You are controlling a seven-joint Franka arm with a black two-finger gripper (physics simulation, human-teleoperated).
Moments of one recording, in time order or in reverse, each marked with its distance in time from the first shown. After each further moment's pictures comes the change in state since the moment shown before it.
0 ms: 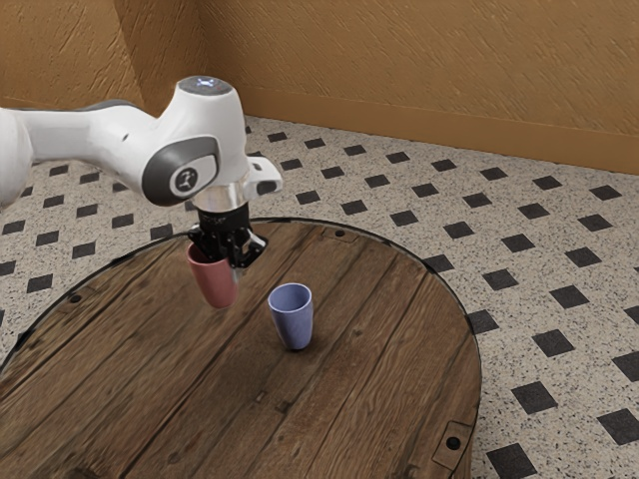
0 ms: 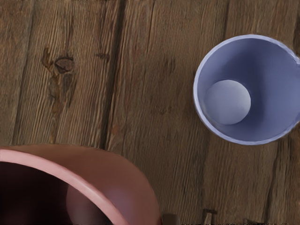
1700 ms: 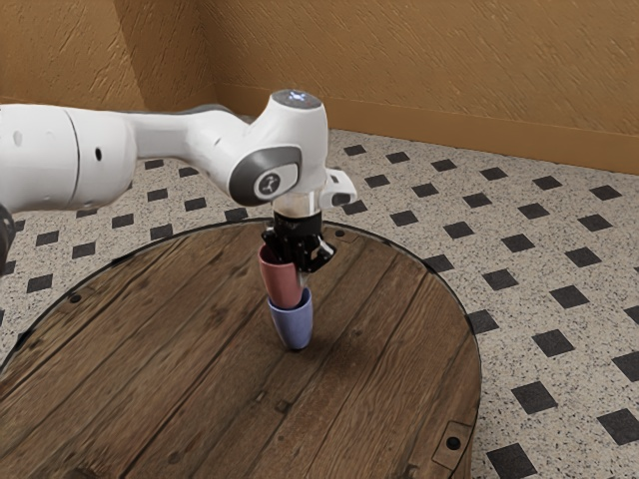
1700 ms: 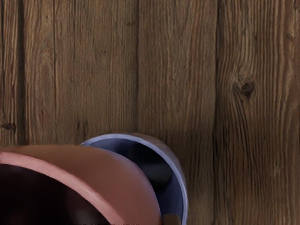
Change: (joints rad) arm -0.078 0.347 -0.030 0.340 0.096 -0.059 -0.002
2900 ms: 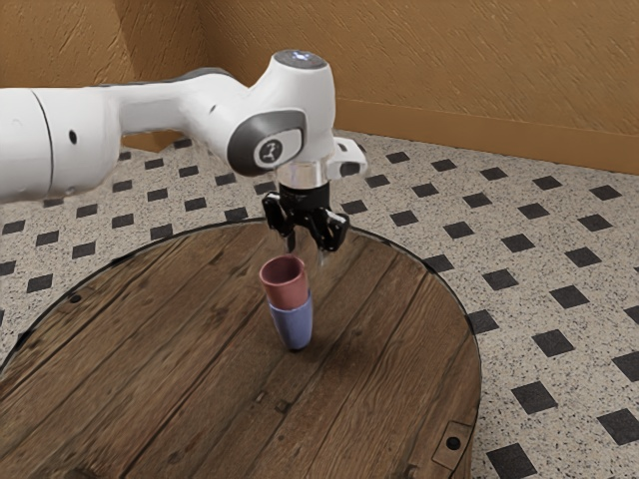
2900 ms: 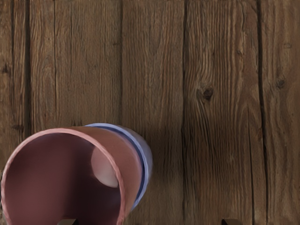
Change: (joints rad) arm -0.017 -0.087 -0.040 0.061 -0.013 -0.110 -0.012
